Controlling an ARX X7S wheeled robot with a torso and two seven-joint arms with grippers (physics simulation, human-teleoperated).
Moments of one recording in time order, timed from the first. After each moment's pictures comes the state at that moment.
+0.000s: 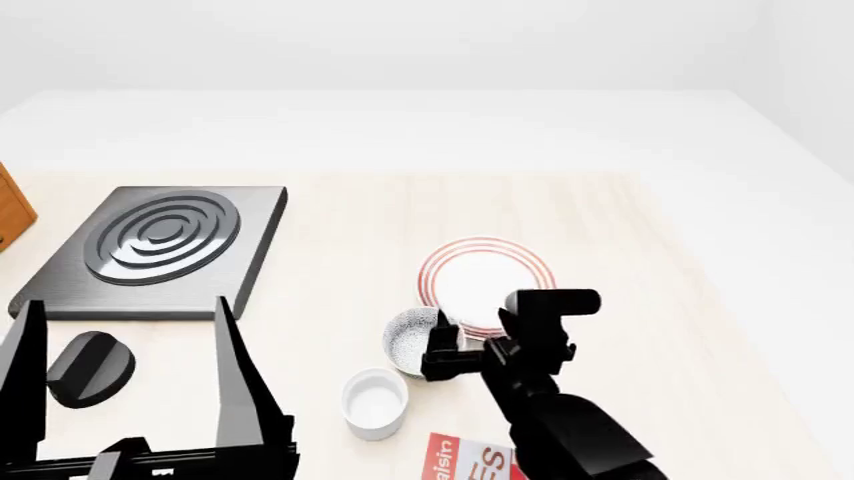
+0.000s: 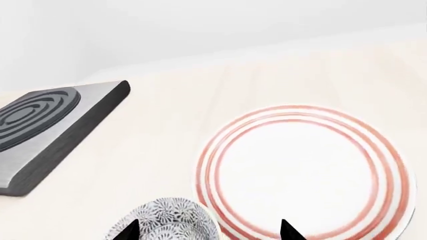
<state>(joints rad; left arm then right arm) 0.26 -0.32 0.17 0.79 0.13 0.18 -0.41 0.40 0.06 -0.22 -0.02 0.43 0.64 0.12</state>
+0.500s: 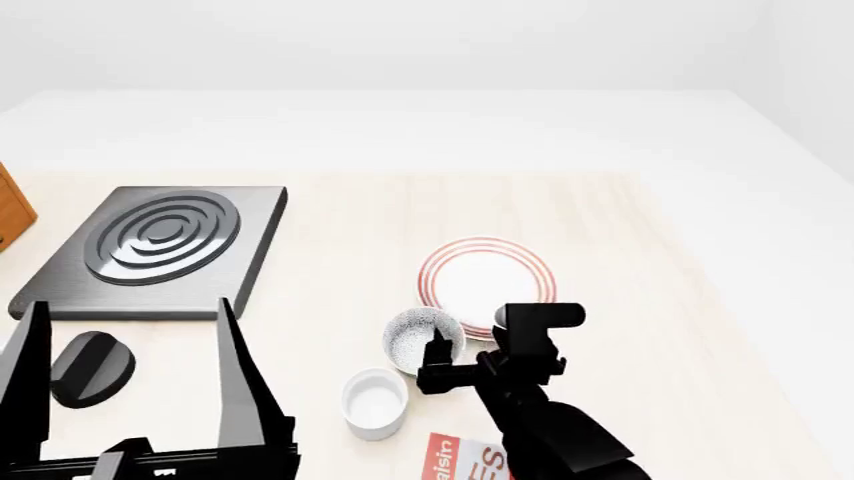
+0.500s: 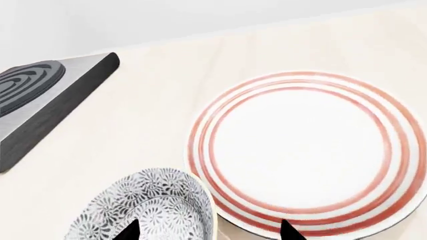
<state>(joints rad) 0.26 -0.33 0.18 0.78 0.13 0.19 -0.42 0.42 0.07 -0.28 0.13 0.46 0.56 0.13</state>
